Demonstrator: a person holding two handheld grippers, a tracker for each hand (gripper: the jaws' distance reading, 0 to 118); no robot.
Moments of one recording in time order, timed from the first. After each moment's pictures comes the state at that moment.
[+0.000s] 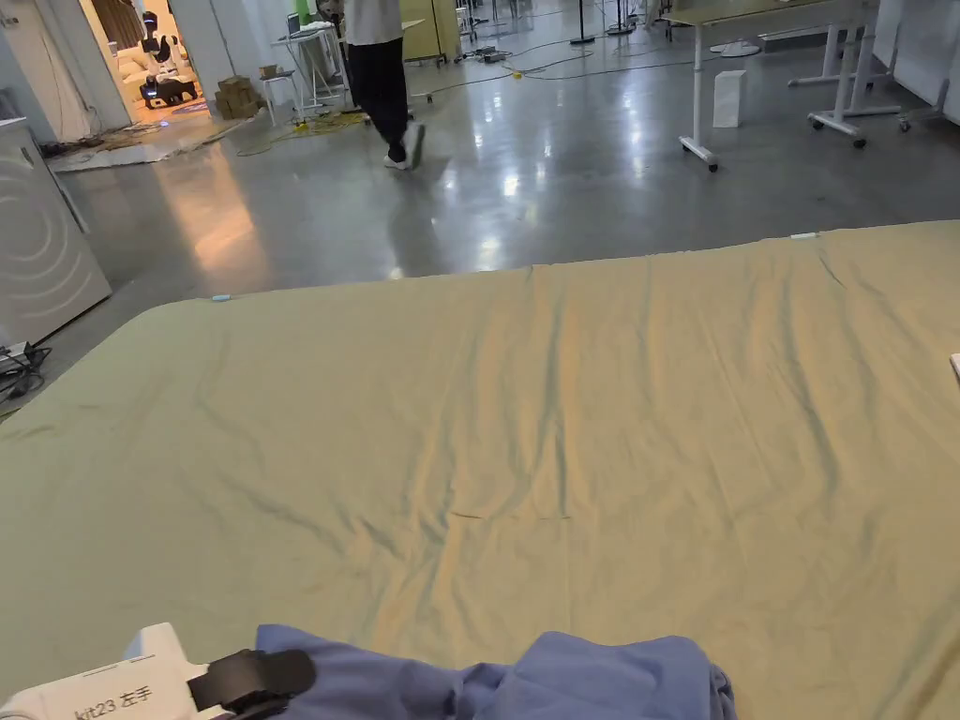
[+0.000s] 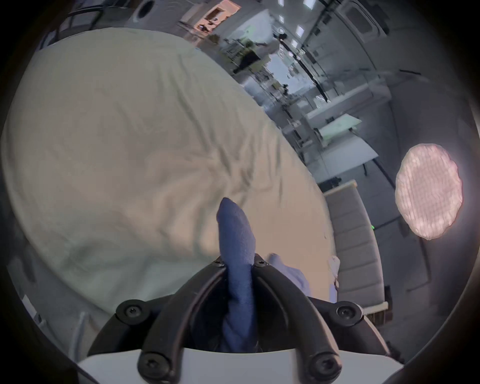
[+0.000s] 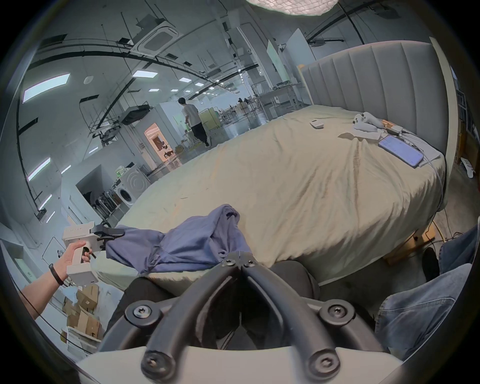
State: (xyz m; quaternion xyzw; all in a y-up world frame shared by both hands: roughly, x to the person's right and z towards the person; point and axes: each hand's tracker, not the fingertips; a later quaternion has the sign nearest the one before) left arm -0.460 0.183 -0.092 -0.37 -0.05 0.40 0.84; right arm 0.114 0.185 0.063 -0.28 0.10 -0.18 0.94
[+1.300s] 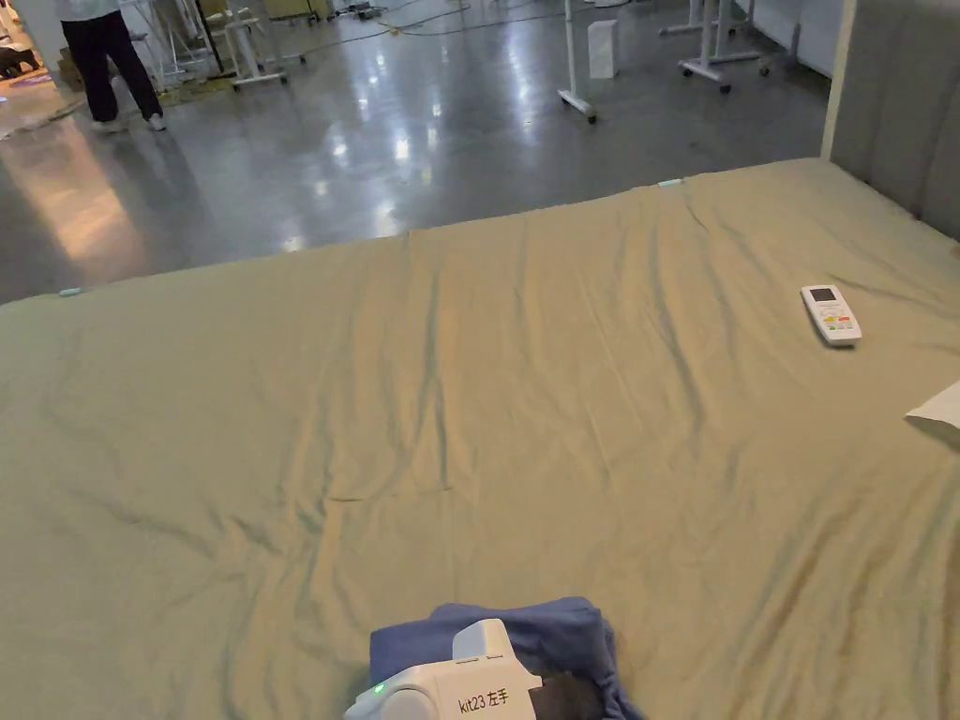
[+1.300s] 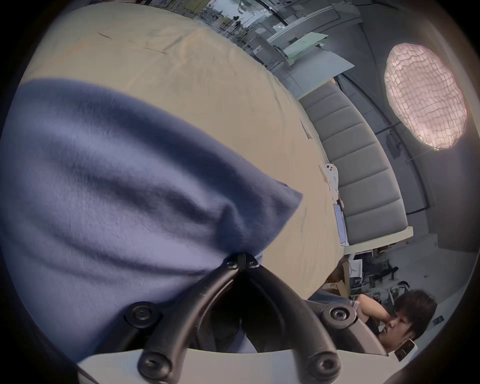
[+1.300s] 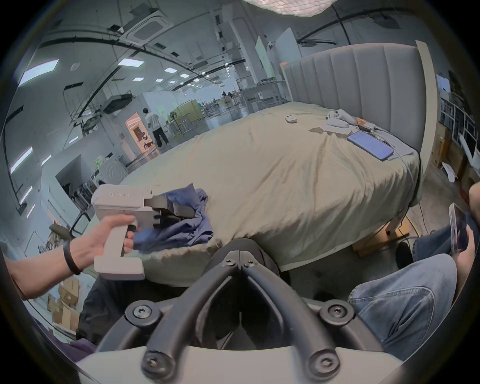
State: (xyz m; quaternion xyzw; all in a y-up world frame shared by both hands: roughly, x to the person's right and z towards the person) left arm -0.169 0.087 -0.175 -0.50 -0.20 0.29 0.79; right arm 0.140 0.168 0.095 -0.32 0.04 -0.14 0.94
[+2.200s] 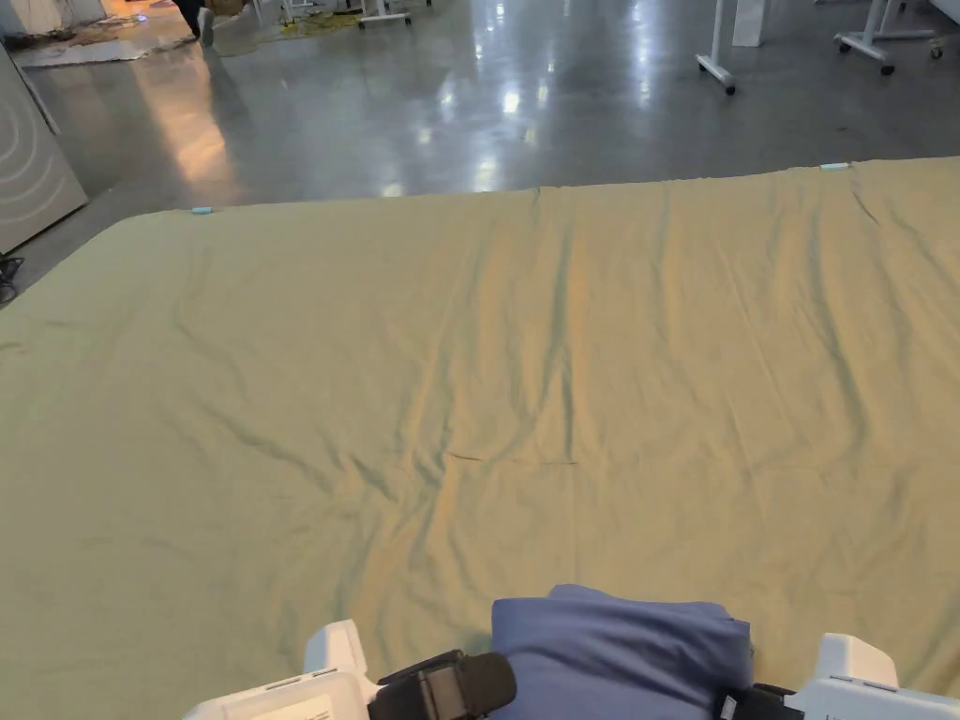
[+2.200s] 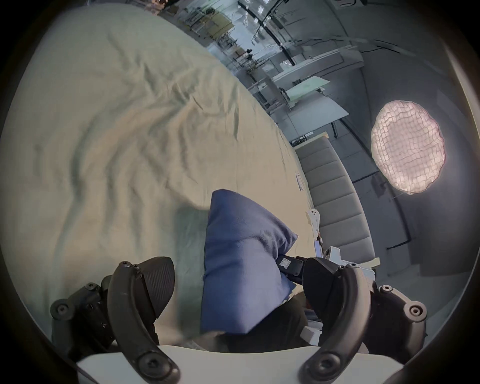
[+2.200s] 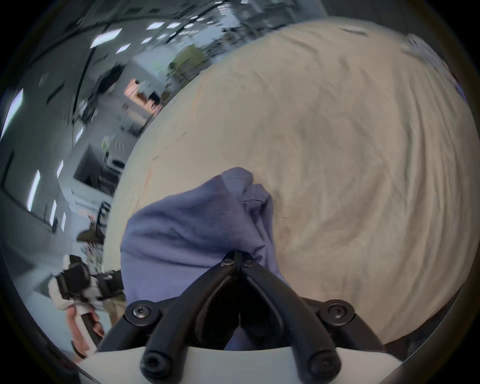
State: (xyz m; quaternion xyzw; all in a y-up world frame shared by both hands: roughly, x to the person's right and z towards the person) left arm -0.365 0.101 -0.116 -0.41 -0.18 0.39 0.80; right arm 0.052 0.090 -0.159 -0.50 0.13 -0.27 0.81
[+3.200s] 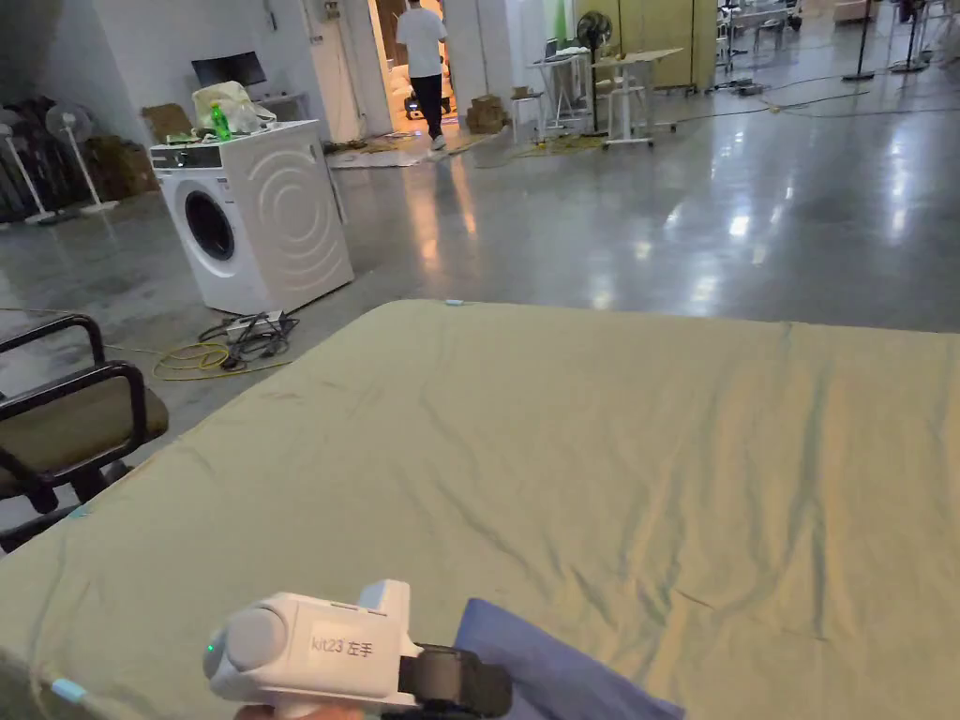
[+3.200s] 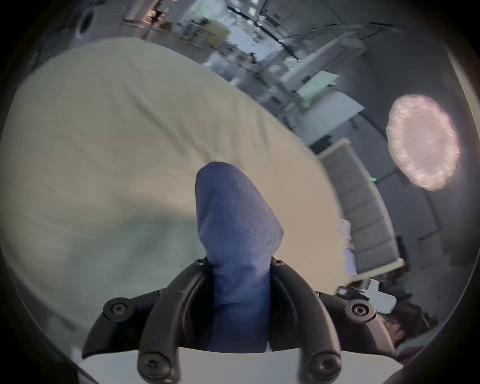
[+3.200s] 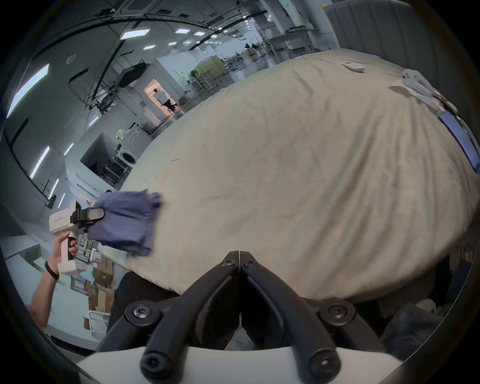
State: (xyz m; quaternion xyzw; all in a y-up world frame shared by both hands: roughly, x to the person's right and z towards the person) left arm -0.554 0.193 -0.135 -0.44 -0.08 0.29 0.85; right arm 0.111 0.126 -0.083 -0.44 0.15 -0.18 0.86
